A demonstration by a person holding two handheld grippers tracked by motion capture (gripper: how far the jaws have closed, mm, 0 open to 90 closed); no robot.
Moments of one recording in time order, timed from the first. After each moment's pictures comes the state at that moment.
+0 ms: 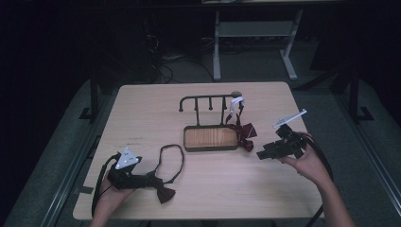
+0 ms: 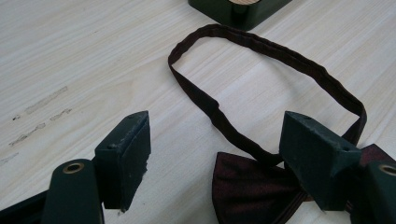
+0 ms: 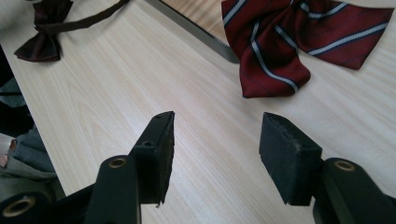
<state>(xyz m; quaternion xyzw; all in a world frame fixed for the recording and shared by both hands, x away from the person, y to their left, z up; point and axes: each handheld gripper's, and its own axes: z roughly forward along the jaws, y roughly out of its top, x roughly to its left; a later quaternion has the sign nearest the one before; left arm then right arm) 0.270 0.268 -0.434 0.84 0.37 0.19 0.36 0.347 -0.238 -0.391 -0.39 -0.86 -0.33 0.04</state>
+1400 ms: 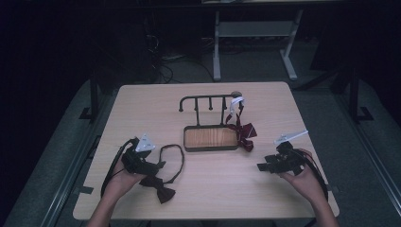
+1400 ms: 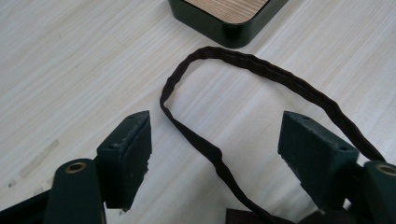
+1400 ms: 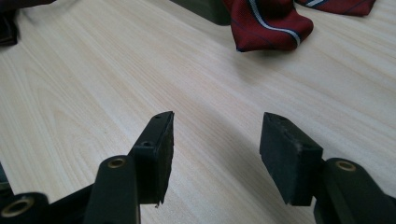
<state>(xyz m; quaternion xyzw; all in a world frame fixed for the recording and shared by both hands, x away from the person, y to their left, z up) 0.314 0.230 -0.414 0.89 0.31 0.18 0.29 0.316 -0.241 -0.434 -0.43 -0.84 -0.34 0.00</state>
